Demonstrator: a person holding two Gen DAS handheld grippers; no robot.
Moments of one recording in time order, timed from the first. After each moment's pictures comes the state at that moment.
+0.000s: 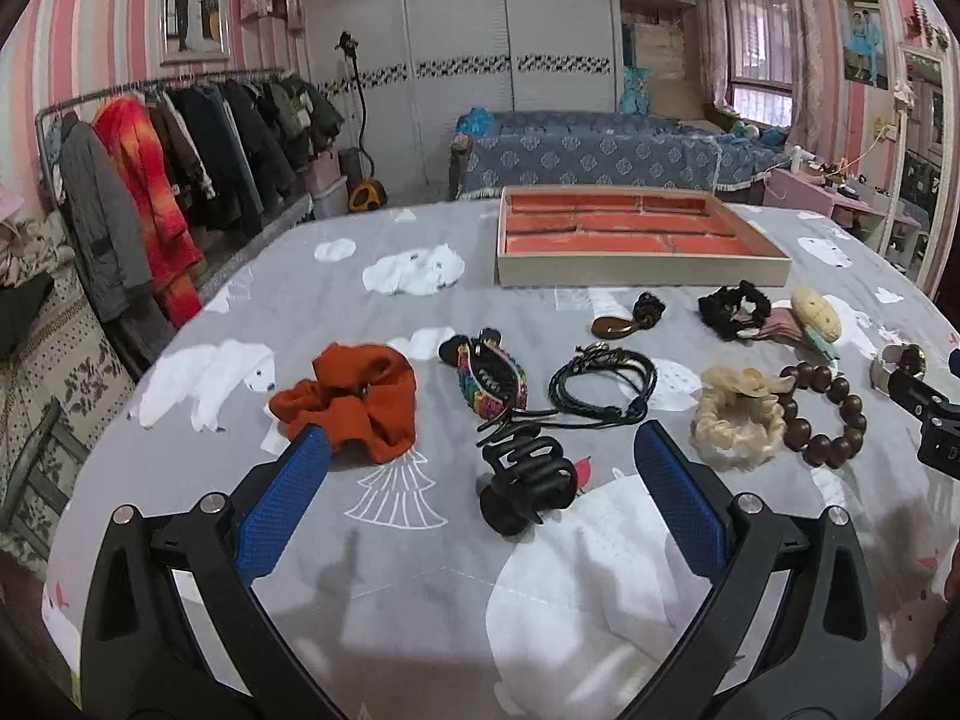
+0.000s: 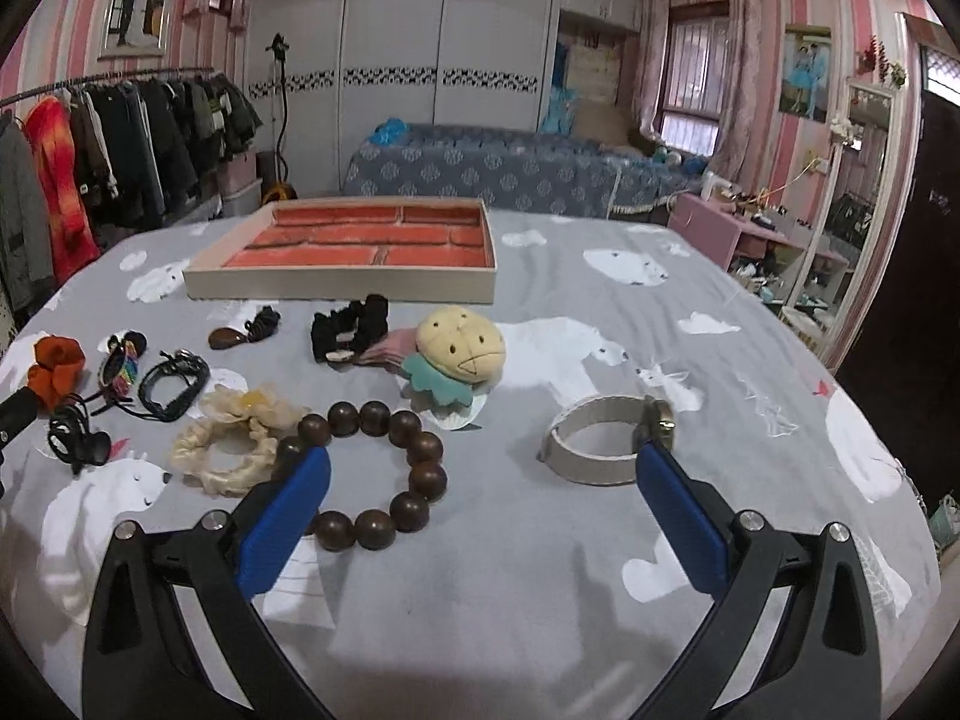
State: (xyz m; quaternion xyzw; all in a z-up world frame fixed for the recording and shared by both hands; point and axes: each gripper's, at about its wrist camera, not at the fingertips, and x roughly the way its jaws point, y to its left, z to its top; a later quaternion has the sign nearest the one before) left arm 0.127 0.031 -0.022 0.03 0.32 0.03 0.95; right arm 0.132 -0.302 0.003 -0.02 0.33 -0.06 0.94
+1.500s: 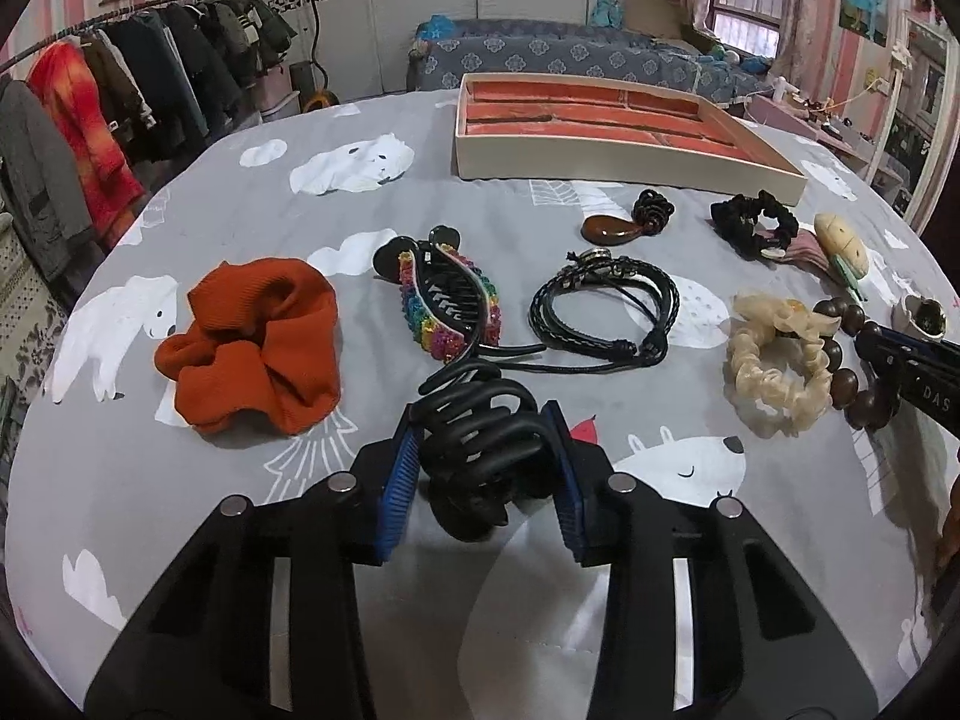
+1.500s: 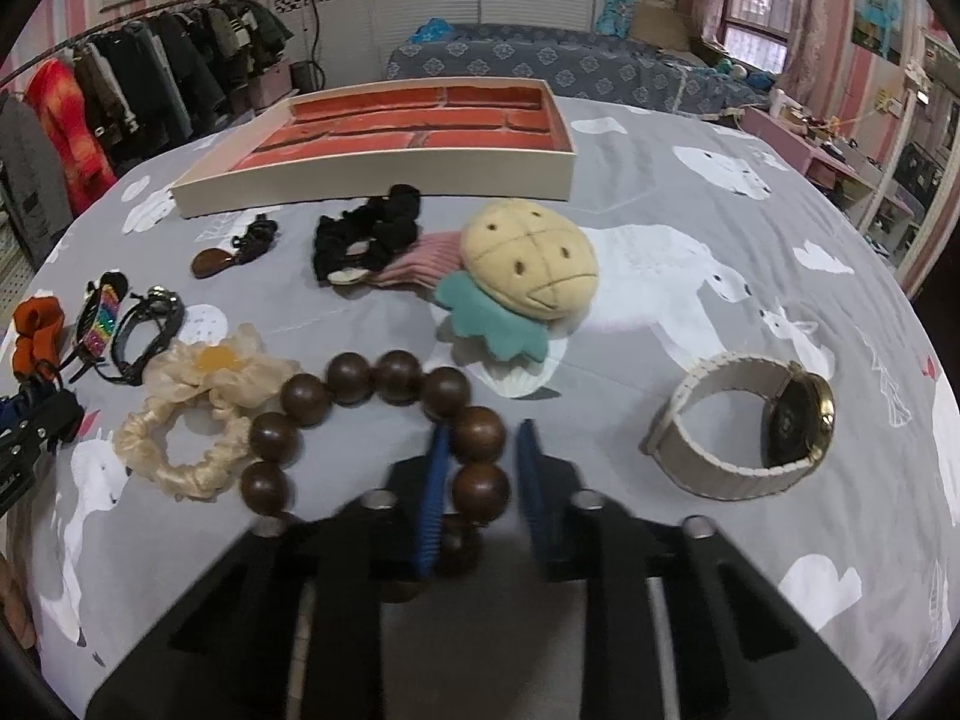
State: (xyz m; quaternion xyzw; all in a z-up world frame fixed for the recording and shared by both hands) left arm 0.179 0.030 -0.066 0.02 0.42 -0.02 0.91; right arm 0.195 -0.294 -0.042 -0.01 0.44 0.00 0.90
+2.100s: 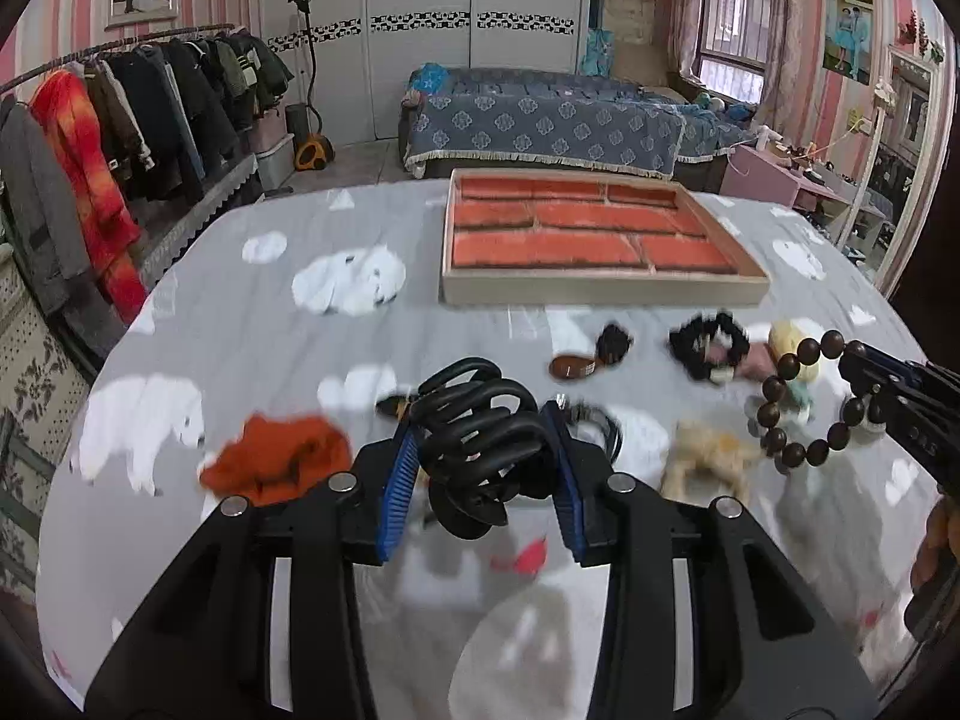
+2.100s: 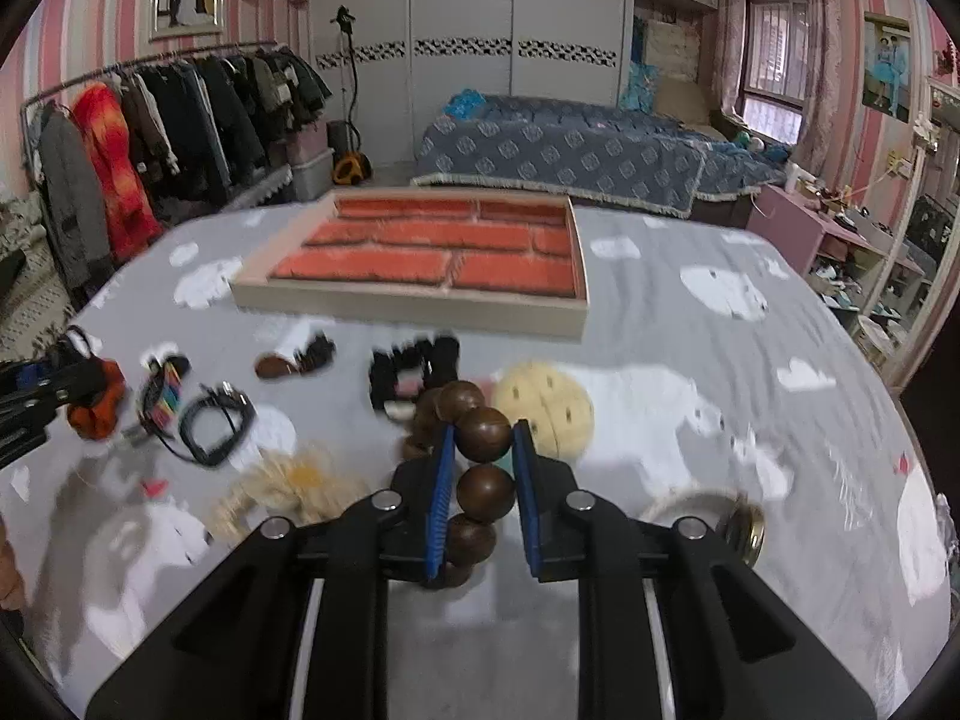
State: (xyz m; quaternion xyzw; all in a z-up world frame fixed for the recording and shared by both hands) left arm 0.199 0.024 0.012 0.01 0.37 -0.04 0.93; right arm 0.195 -0.296 0.035 -0.01 0.35 0.04 0.94
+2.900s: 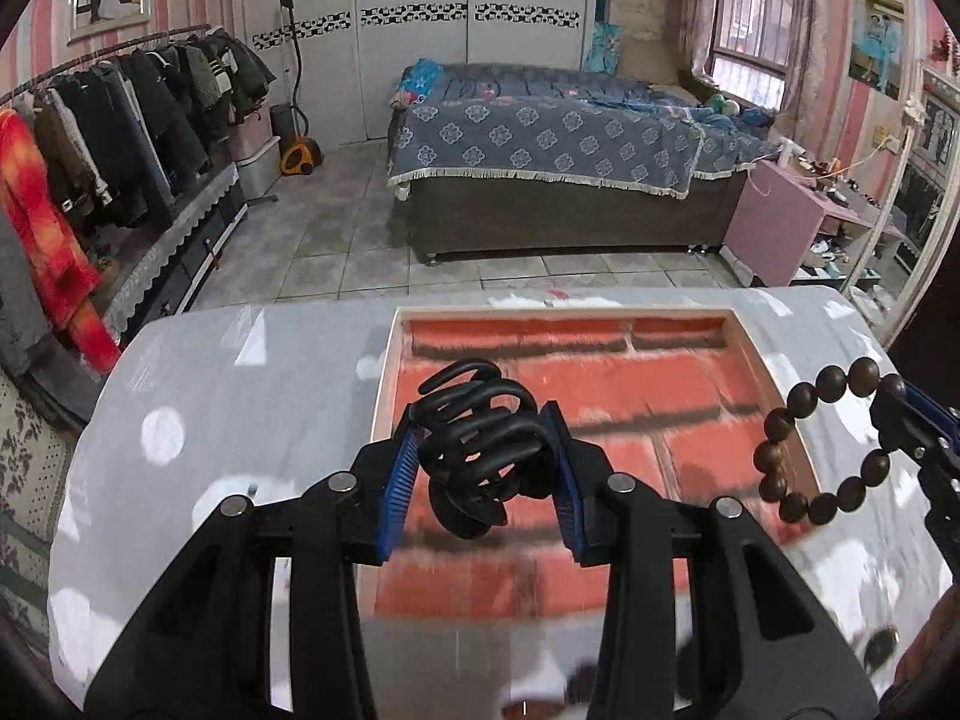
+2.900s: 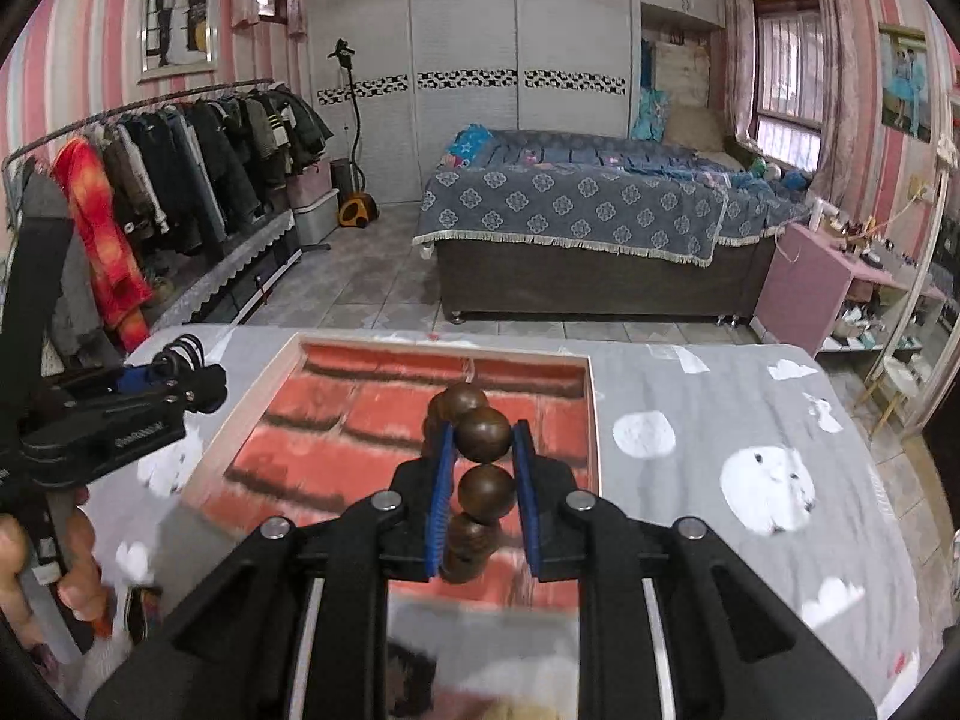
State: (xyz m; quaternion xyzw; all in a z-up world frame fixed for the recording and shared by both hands) left arm 0.447 -0.031 0.046 0.01 0.39 -0.03 0.92; right arm 0.390 -0.303 0.085 0.02 0.33 0.05 0.94
